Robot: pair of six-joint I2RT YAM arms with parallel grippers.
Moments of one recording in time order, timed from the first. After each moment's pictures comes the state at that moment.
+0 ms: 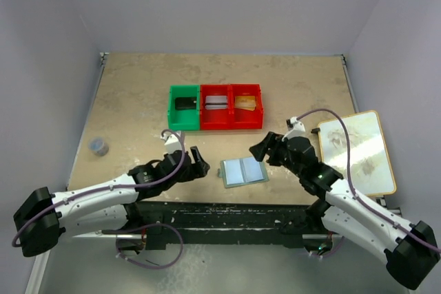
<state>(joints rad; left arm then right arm) -0.98 0.95 0.45 -0.24 -0.37 -1.04 0.65 0.76 0.43 -0.11 0.12 0.75</state>
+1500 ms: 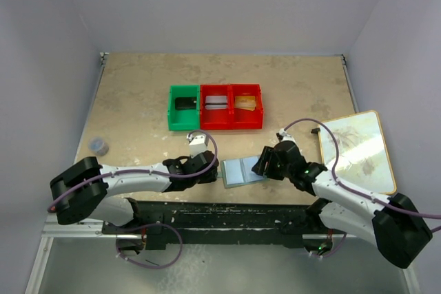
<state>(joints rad) -1.09 1.36 0.61 -0.16 -0.40 -1.06 0.65 0.99 0.34 -0.17 0.03 0.82</state>
